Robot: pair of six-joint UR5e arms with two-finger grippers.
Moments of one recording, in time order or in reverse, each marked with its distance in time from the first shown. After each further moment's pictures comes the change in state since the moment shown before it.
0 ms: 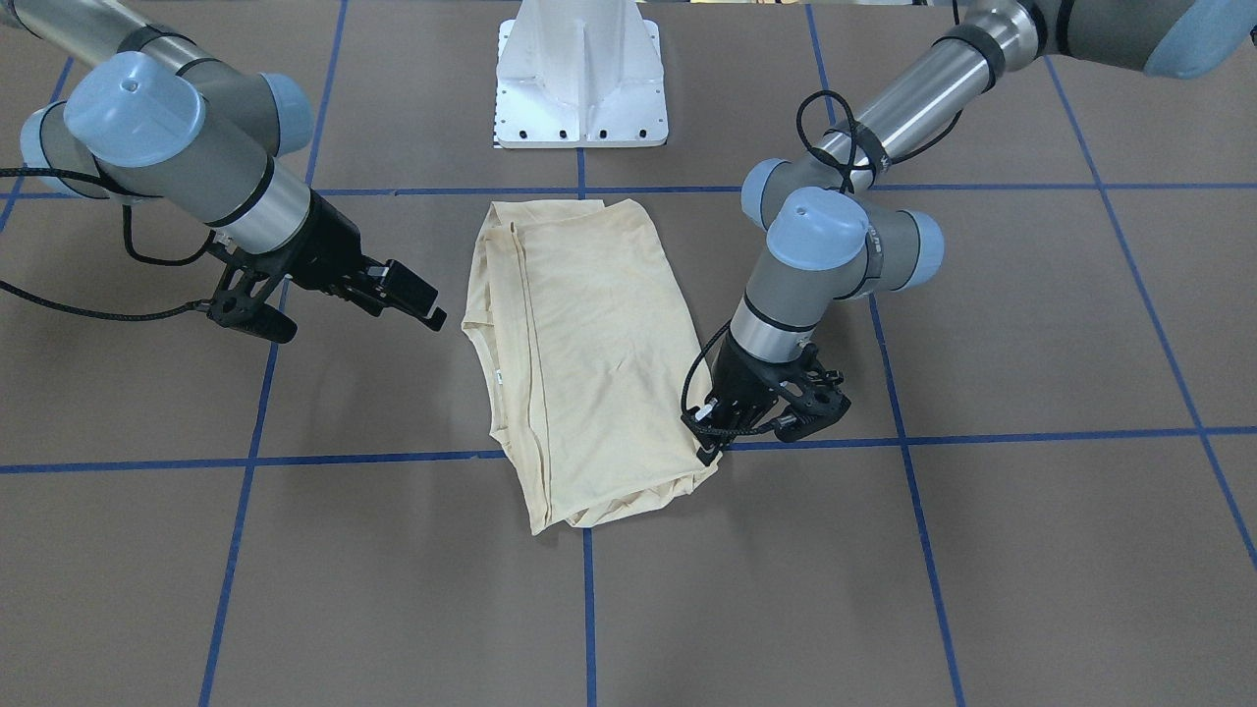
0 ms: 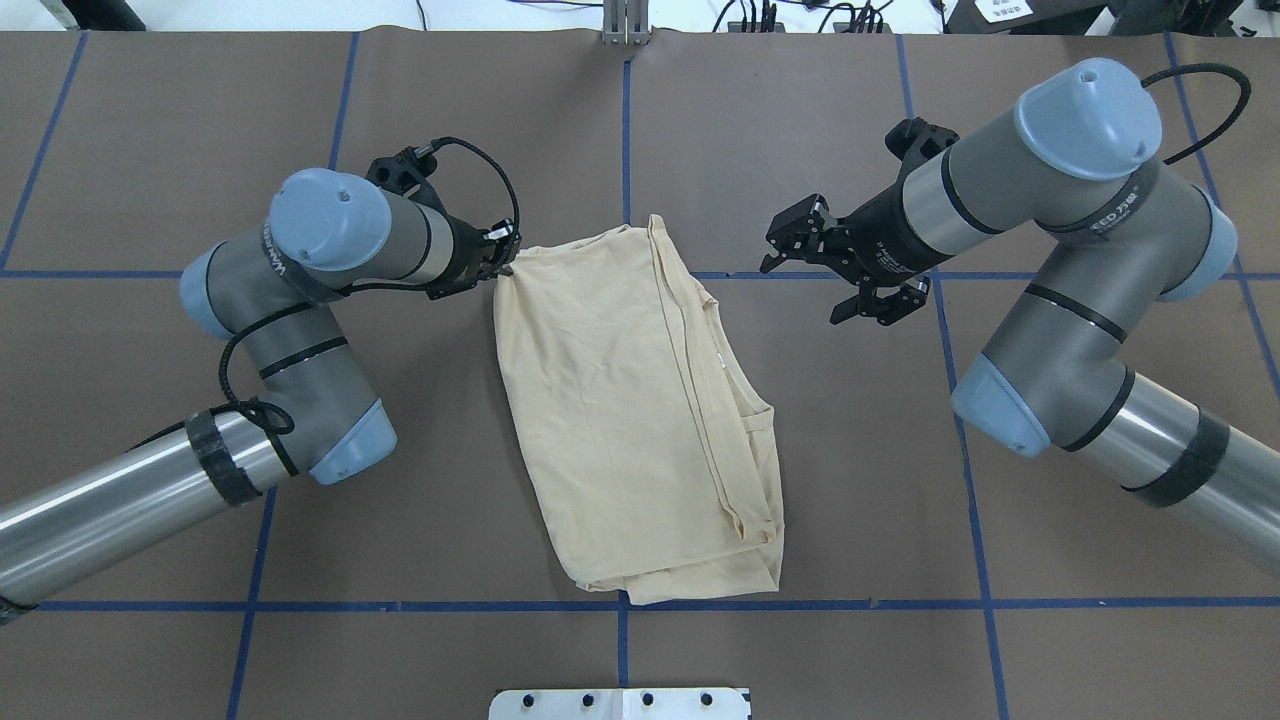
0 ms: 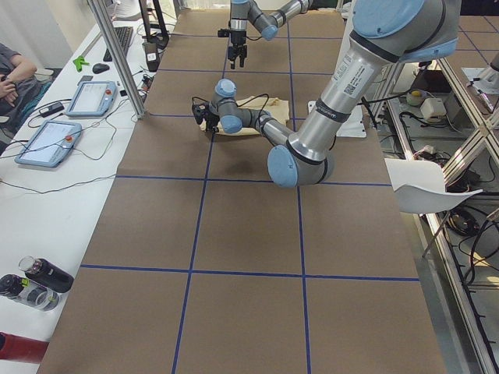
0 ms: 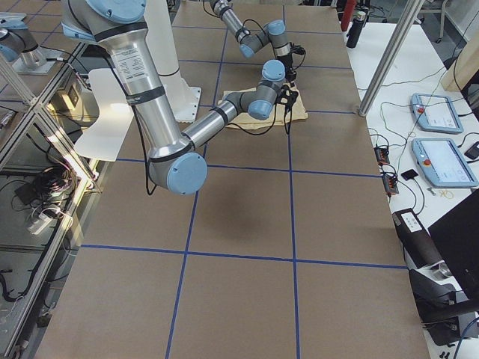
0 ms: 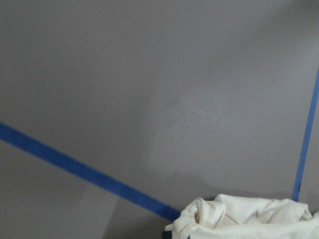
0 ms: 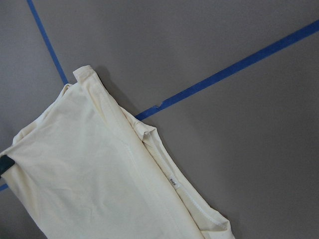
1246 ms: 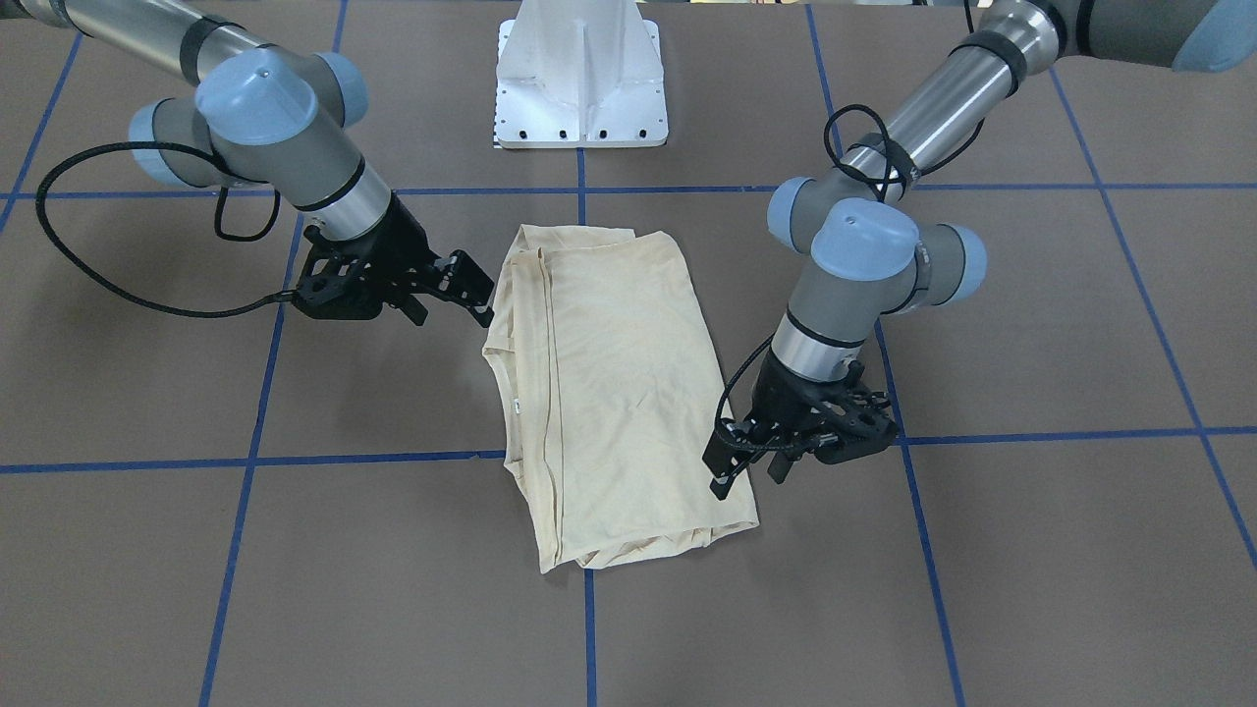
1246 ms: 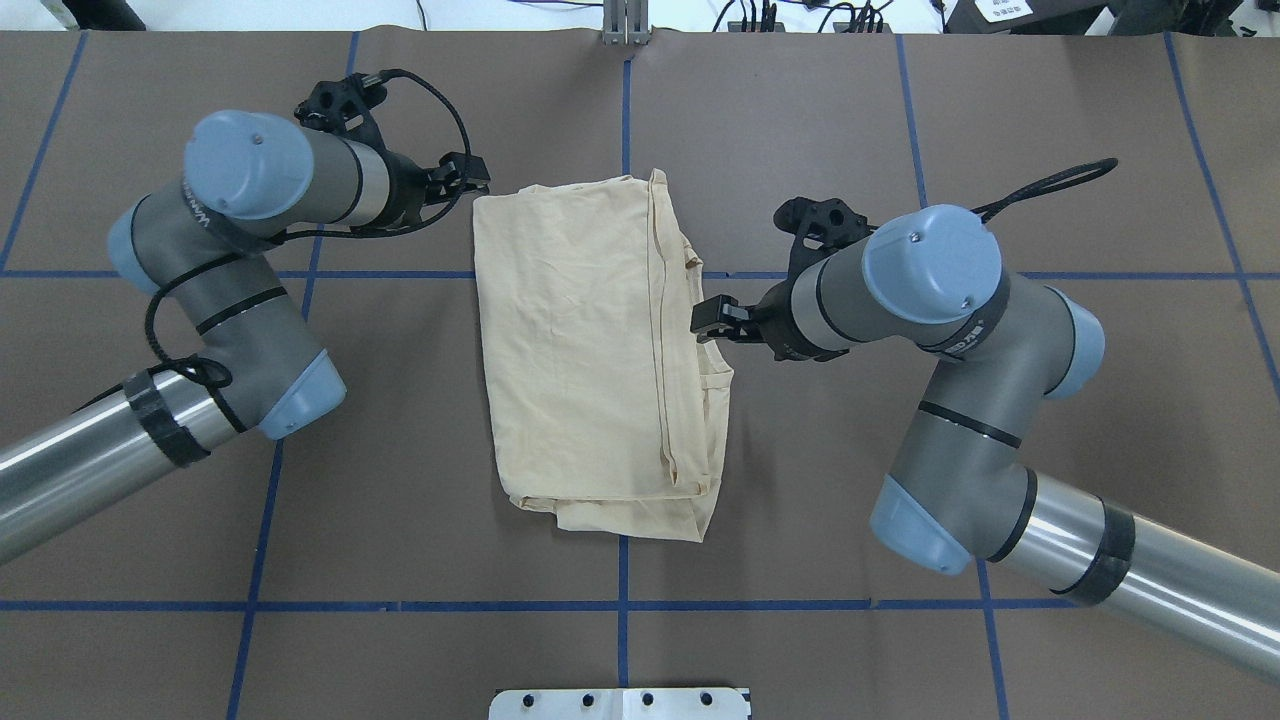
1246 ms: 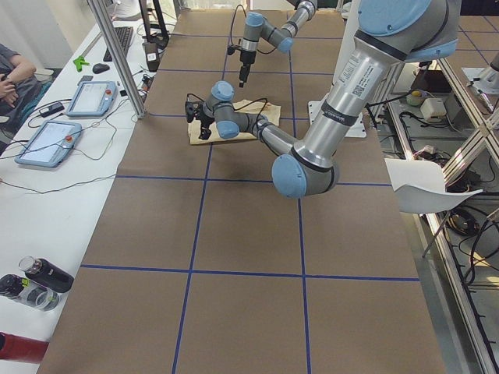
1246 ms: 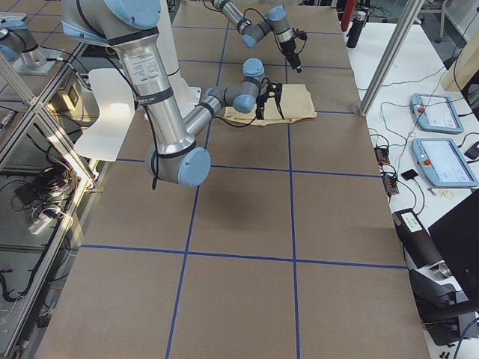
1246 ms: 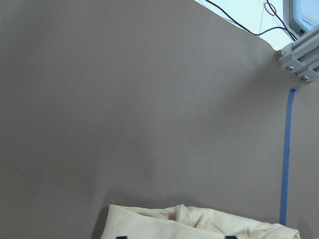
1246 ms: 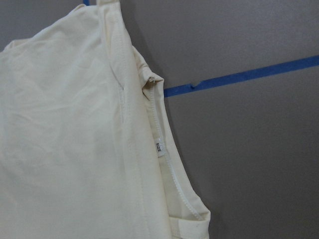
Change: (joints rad) left arm -0.058 0.177 -0.212 -0.040 -0.023 0.225; right arm -0.233 0.059 0.004 -0.123 -0.383 -0.328
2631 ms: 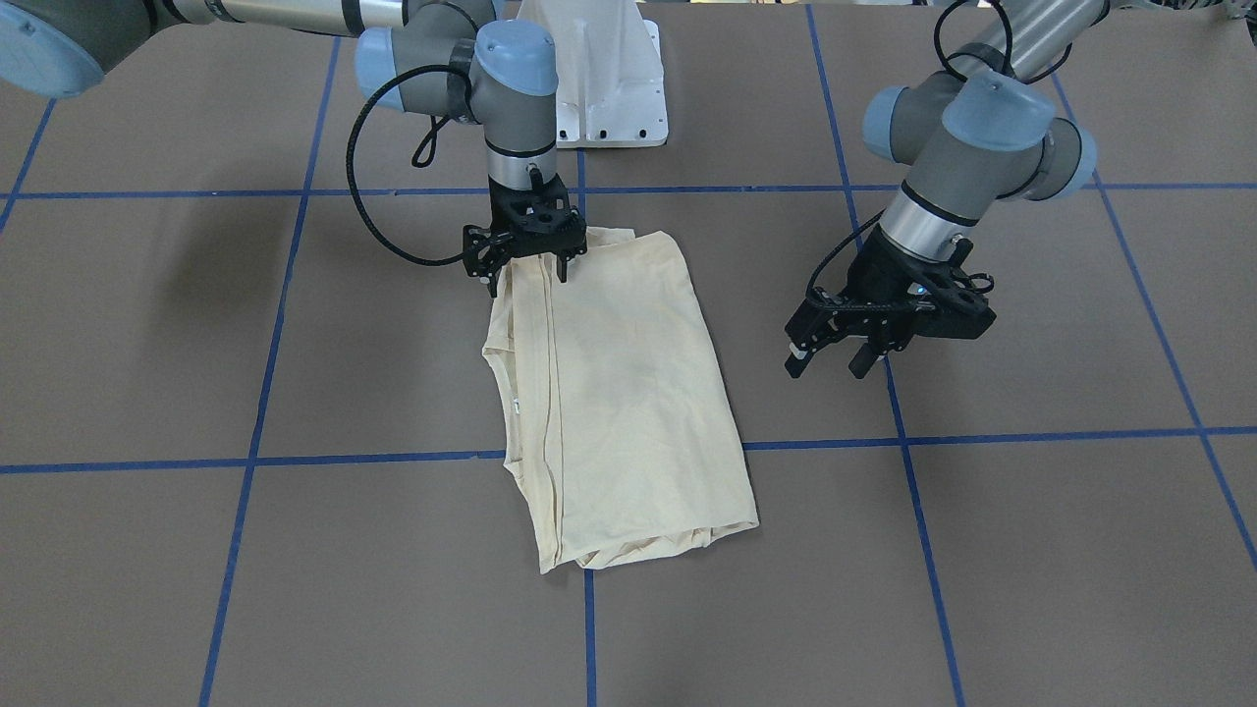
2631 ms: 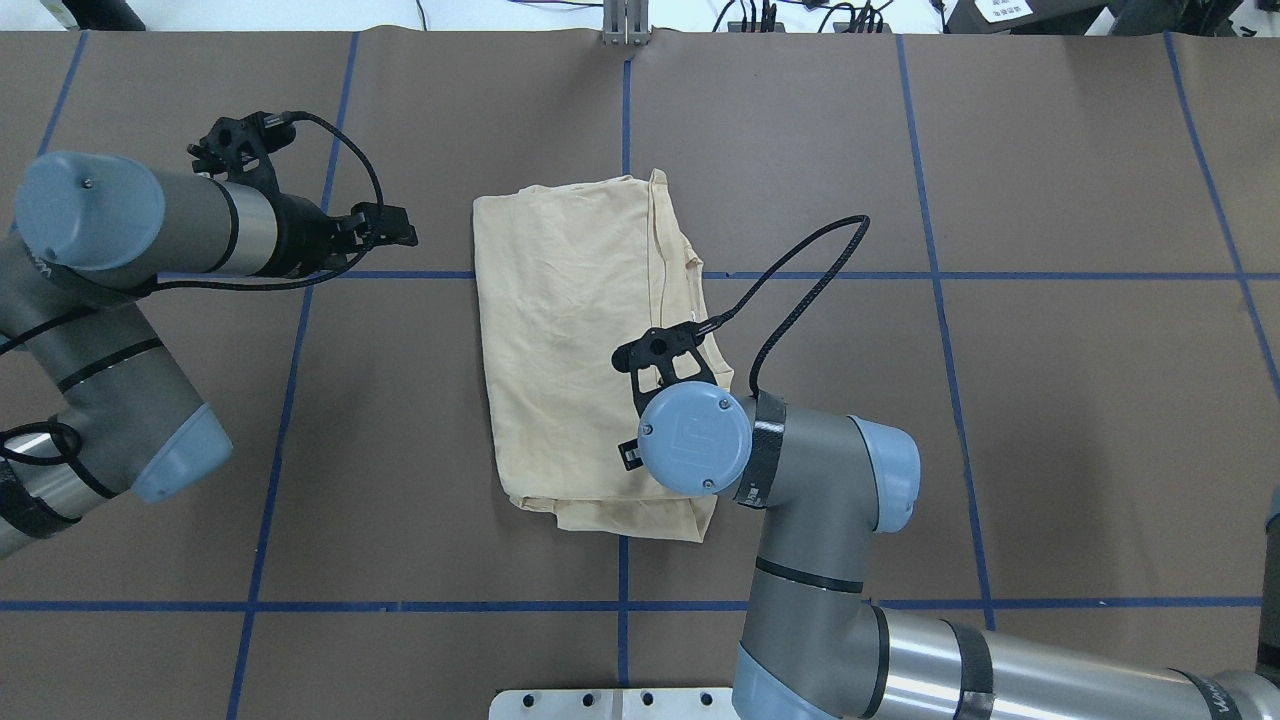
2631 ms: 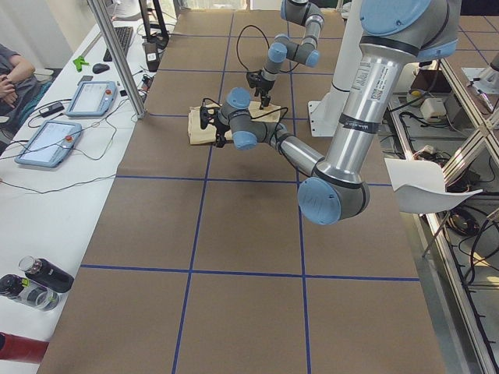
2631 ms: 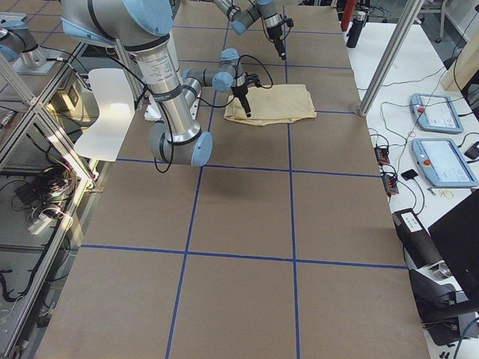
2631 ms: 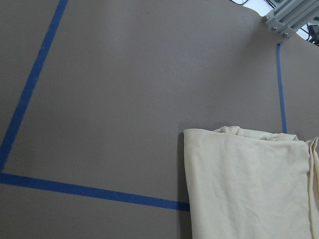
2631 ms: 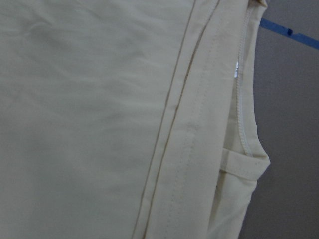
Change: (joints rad) left arm -0.010 0.199 -0.217 0.008 -0.074 0.065; right arm -0.245 0.167 -0.042 -0.425 -0.343 -0.346
